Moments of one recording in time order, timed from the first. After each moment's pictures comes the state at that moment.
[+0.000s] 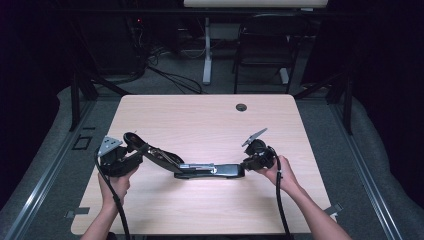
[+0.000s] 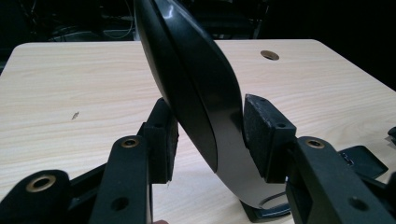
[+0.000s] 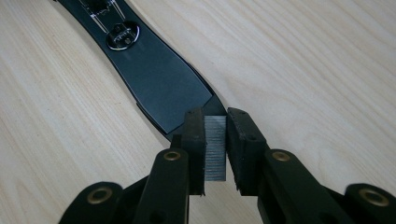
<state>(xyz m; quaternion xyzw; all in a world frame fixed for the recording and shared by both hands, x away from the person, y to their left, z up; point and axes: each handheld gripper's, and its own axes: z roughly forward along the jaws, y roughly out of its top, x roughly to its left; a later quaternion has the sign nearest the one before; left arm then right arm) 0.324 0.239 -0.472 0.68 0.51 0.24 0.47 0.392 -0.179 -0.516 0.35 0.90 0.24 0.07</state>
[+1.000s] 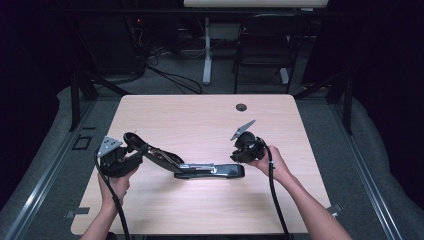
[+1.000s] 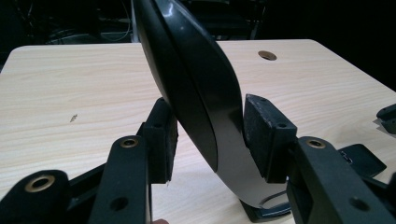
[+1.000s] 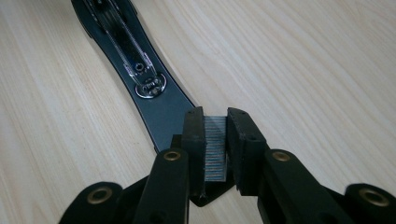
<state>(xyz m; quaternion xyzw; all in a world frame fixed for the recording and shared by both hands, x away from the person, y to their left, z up) 0.324 0.240 -0.474 0.68 0.50 0.24 0.48 0.406 -0.149 -0.491 0.28 0.92 0.26 0.08</state>
